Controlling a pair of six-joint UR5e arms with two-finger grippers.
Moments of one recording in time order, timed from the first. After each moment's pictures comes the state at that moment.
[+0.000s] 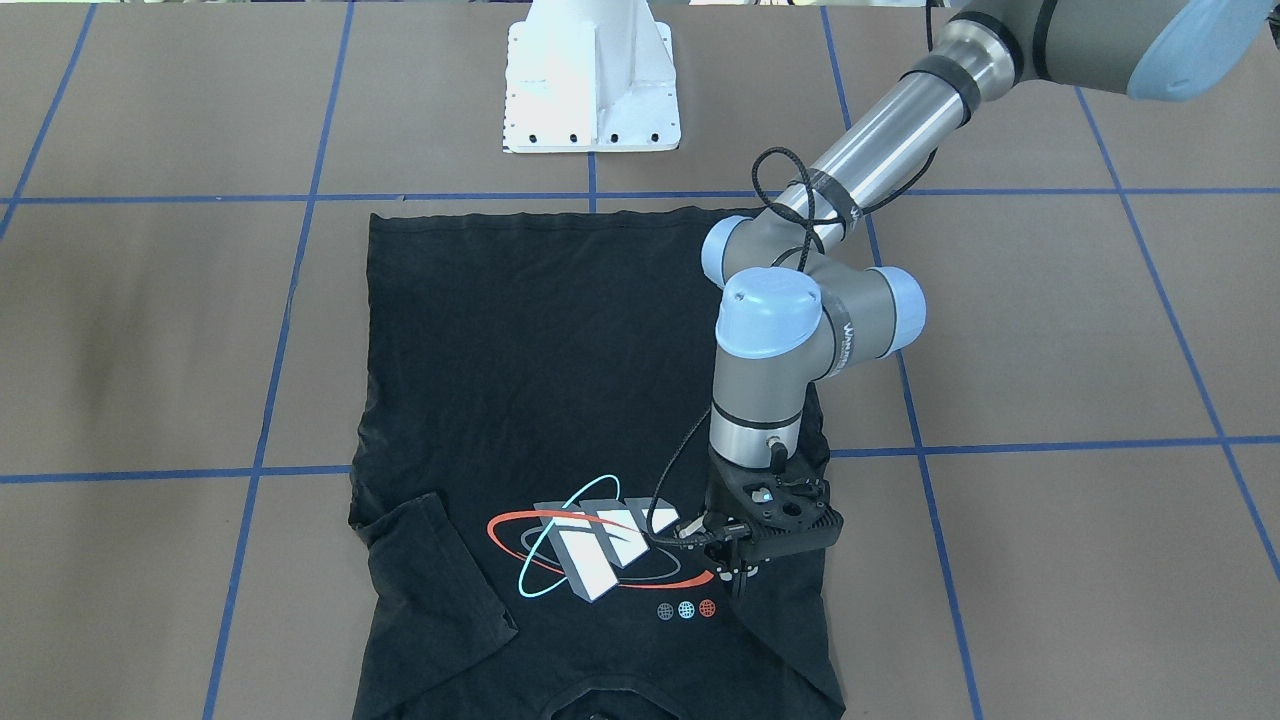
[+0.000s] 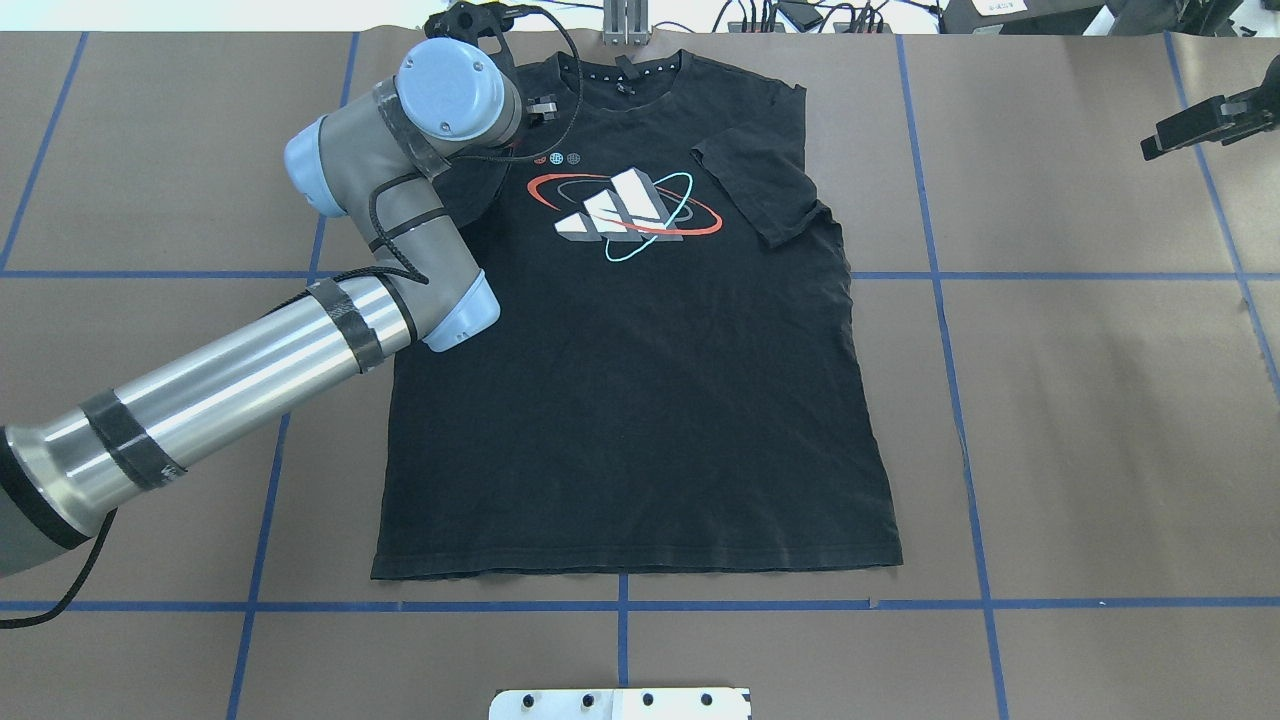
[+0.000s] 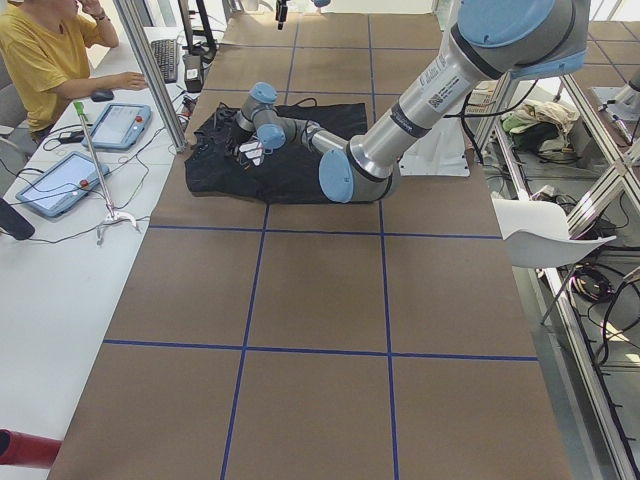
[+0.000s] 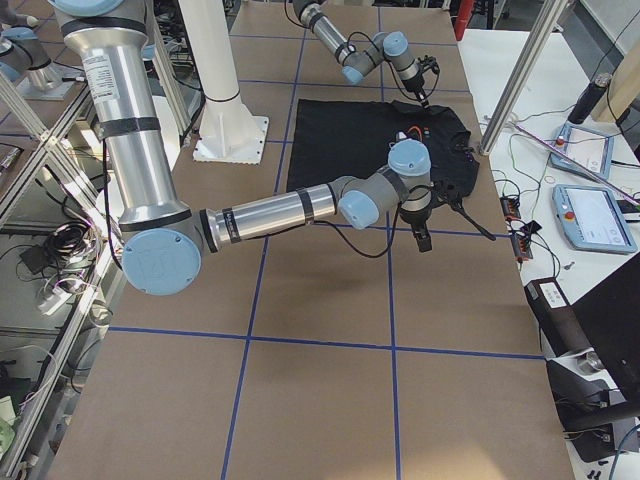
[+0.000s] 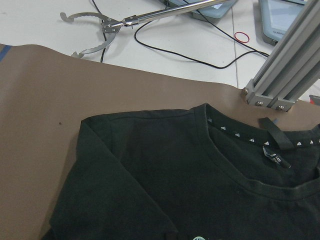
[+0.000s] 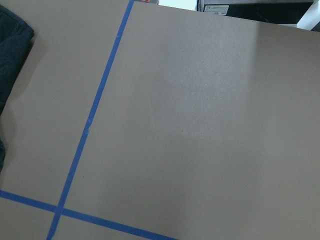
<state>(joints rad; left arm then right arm) -0.75 -2.53 -0.97 -2.17 -1.54 -1.27 1.30 -1.36 1.63 -1.19 2.25 0.41</state>
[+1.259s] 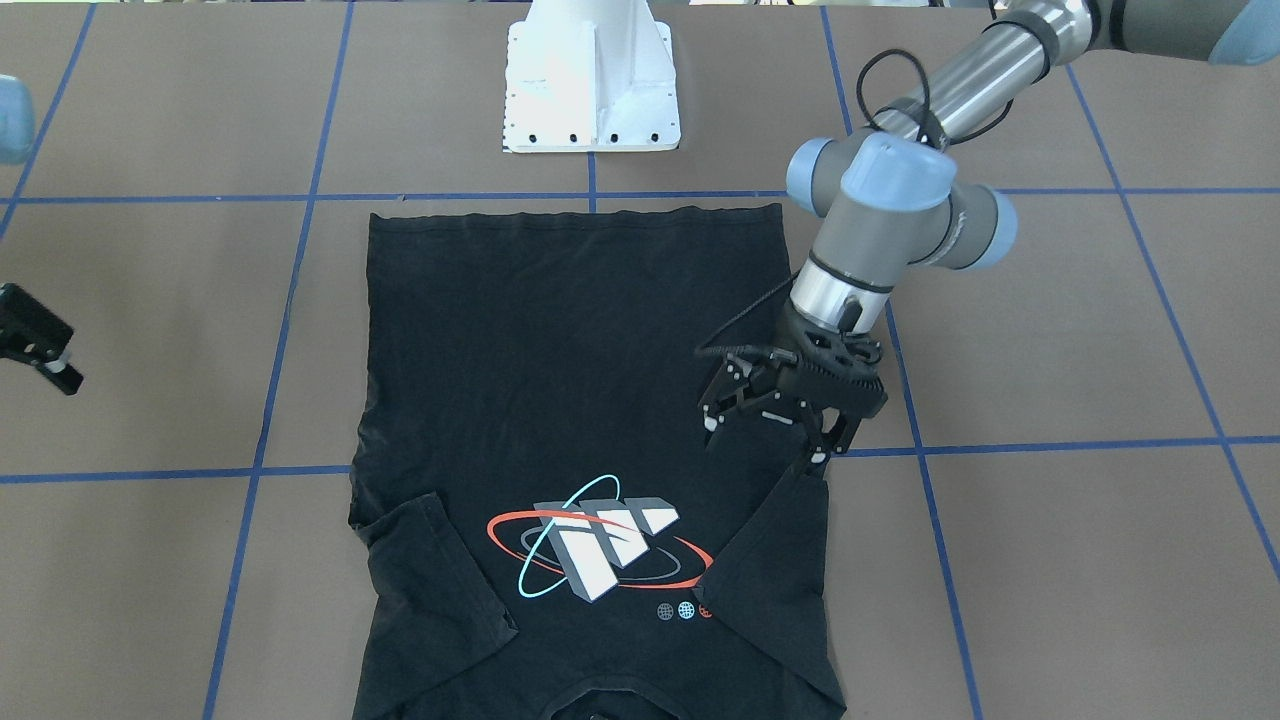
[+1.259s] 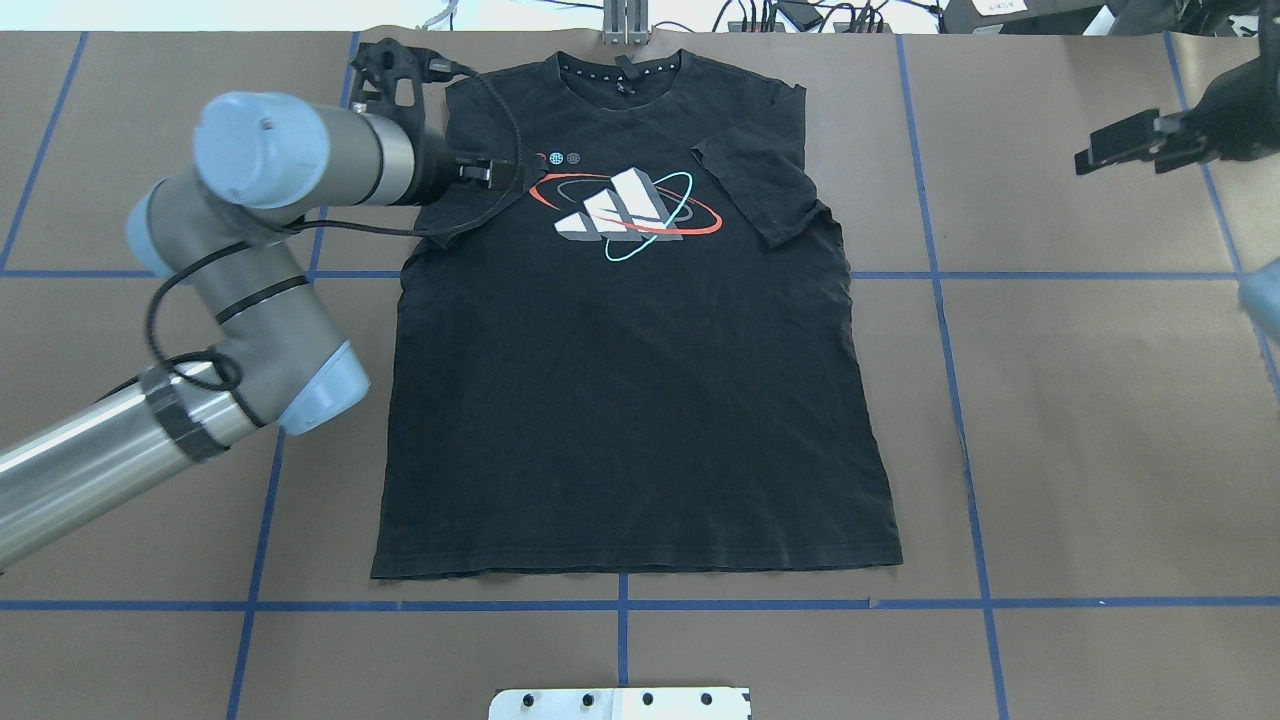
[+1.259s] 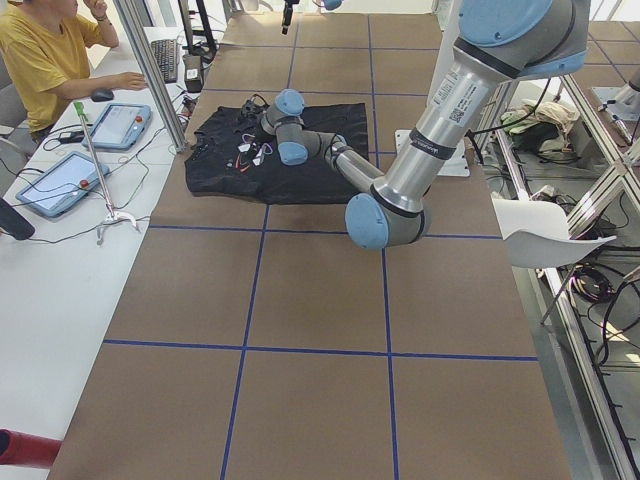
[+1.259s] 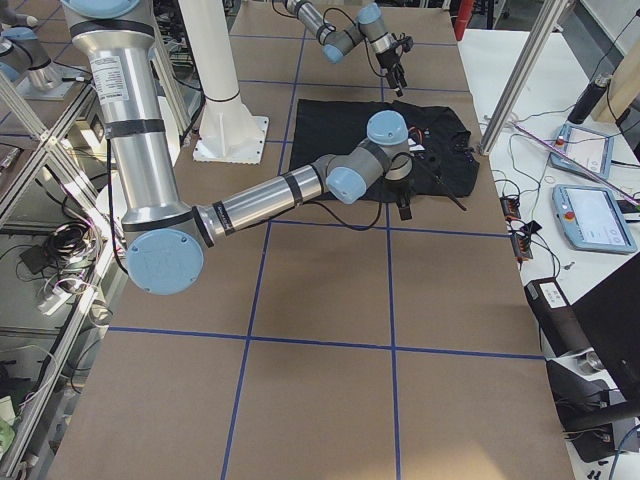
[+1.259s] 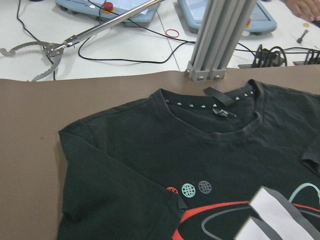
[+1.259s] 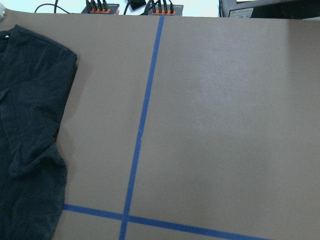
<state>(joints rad) -0.75 -2.15 -1.52 -2.30 -1.75 -0.95 1.16 -1.42 1.85 -1.19 2.19 0.74</state>
